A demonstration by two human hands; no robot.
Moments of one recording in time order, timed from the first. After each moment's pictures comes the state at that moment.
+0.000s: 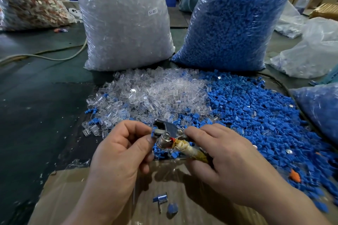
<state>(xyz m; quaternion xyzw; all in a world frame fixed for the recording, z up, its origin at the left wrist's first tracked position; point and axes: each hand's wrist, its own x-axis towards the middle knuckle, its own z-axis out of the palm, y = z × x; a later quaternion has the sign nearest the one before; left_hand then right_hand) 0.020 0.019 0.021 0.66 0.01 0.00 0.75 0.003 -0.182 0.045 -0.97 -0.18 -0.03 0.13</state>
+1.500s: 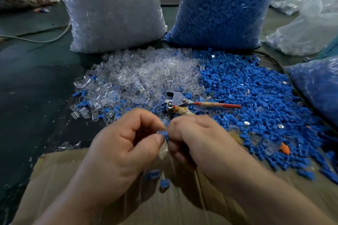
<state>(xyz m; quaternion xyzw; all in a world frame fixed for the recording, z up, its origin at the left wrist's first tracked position) 0.010 0.026 0.022 0.79 -0.18 -0.05 0.58 -0.005 -0.145 0.045 -0.81 -0.03 0.11 0.57</state>
